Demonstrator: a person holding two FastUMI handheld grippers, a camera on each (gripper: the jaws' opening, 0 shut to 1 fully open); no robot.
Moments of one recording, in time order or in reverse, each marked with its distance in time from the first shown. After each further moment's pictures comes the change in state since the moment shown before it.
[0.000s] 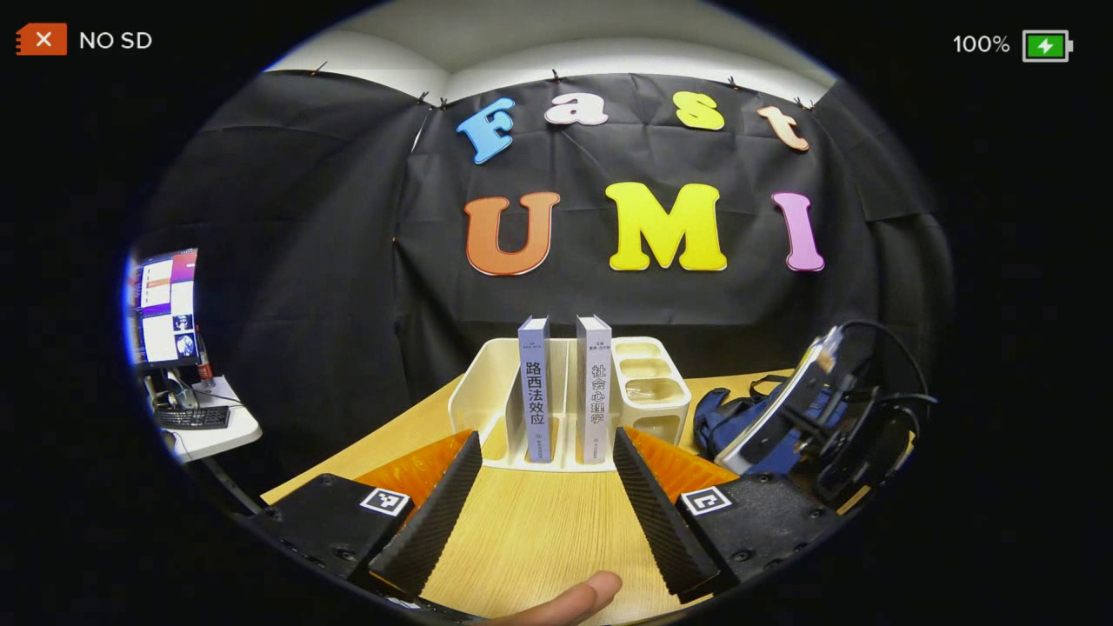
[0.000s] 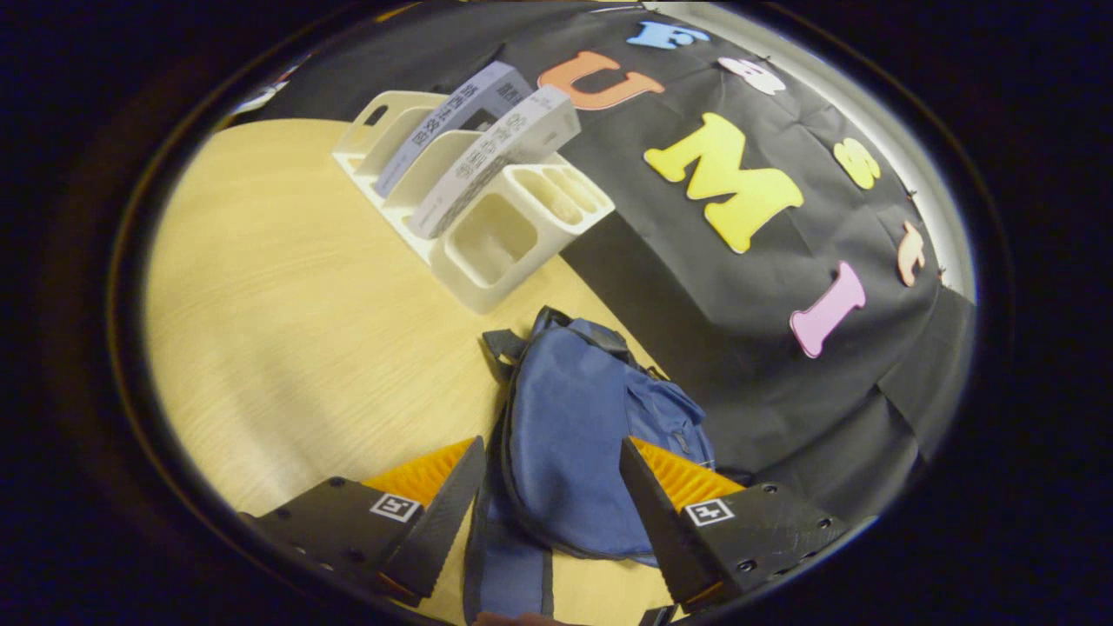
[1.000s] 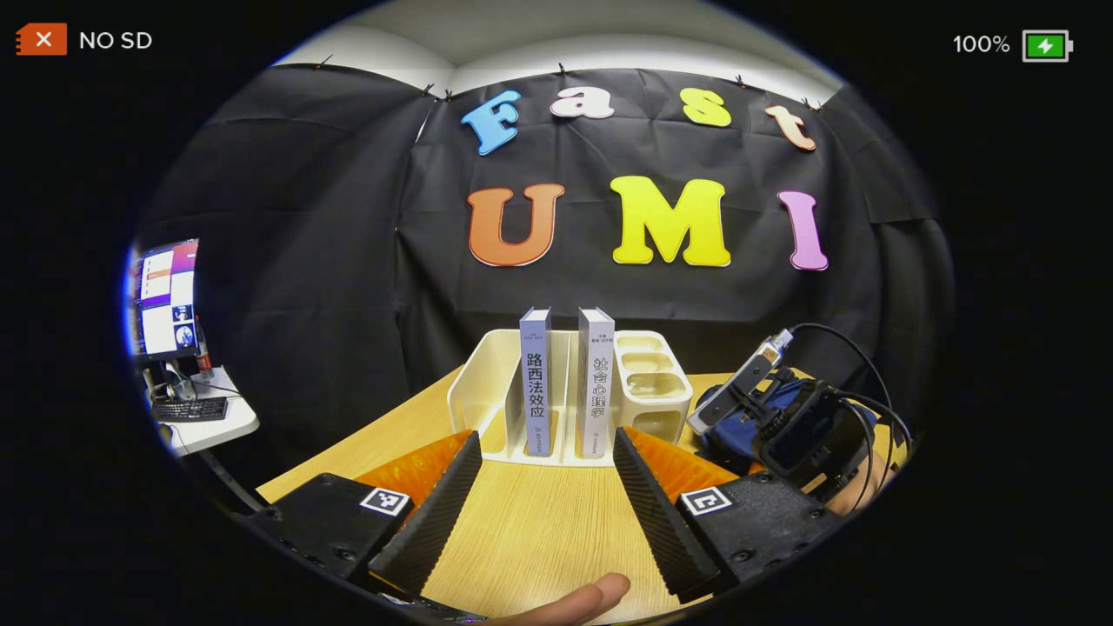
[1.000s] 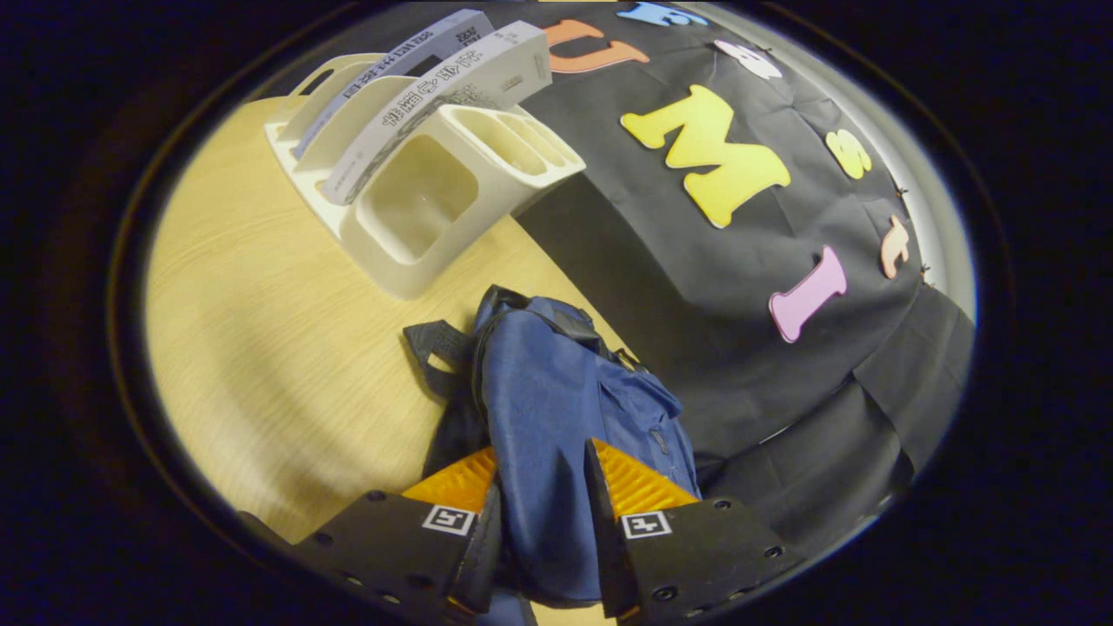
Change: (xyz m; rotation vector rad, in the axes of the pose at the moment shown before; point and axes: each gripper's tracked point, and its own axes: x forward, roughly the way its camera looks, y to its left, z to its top) left arm 0.003 -0.007 -0.010 -0.011 0.043 -0.007; right arm 0.056 -0.034 0.022 0.031 0.053 -0.178
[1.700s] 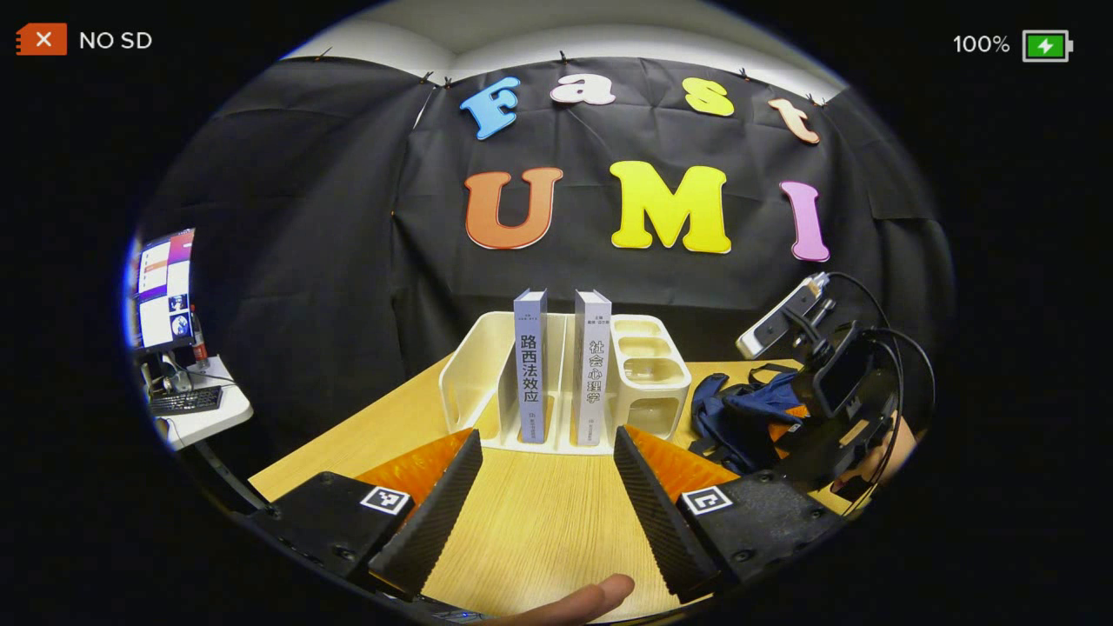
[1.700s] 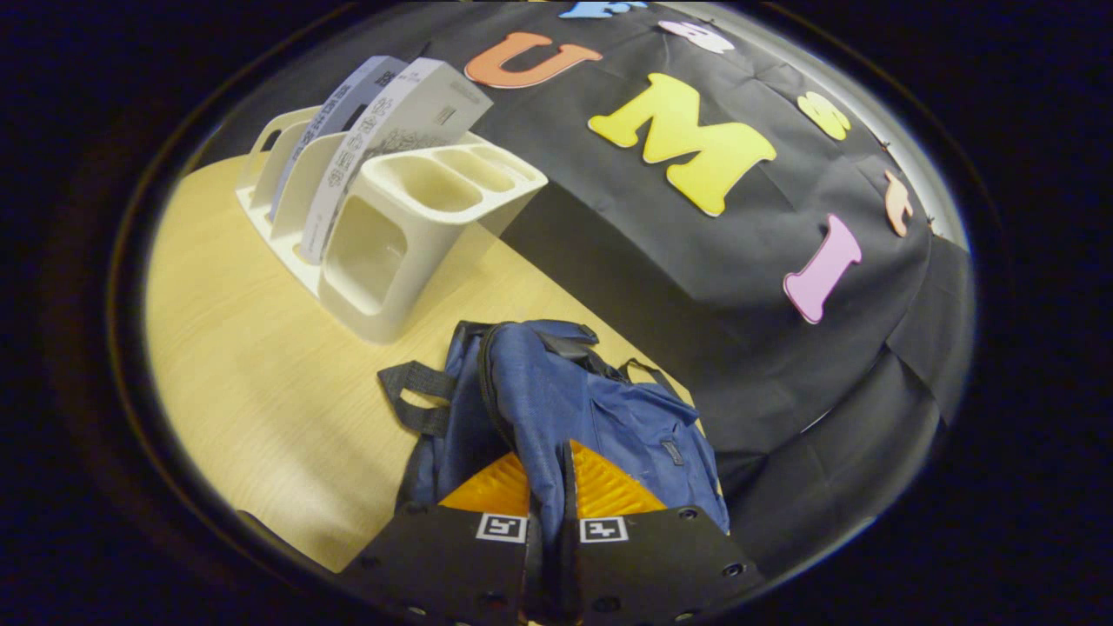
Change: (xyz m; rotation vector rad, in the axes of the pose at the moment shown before) left arm 0.007 -0.006 -0.012 -0.022 0.043 -0.018; right arm 0.003 -0.036 0.012 0.233 -0.034 0.200
